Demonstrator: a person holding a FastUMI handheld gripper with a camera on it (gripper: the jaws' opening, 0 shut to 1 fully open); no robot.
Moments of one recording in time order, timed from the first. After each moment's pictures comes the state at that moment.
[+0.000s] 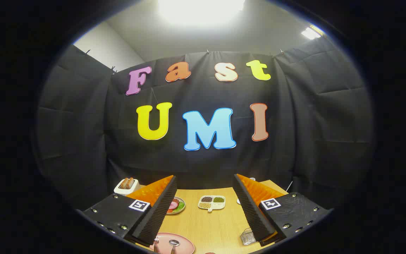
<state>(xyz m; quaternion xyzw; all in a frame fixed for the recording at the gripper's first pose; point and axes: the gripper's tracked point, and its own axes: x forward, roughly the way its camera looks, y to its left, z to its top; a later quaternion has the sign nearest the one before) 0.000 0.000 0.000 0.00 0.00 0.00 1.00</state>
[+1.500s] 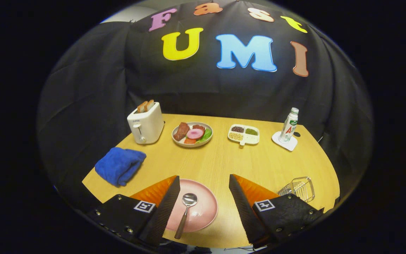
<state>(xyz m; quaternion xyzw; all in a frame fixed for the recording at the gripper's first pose) -0.003 0.087 -0.260 -0.05 0.30 0.11 0.95</state>
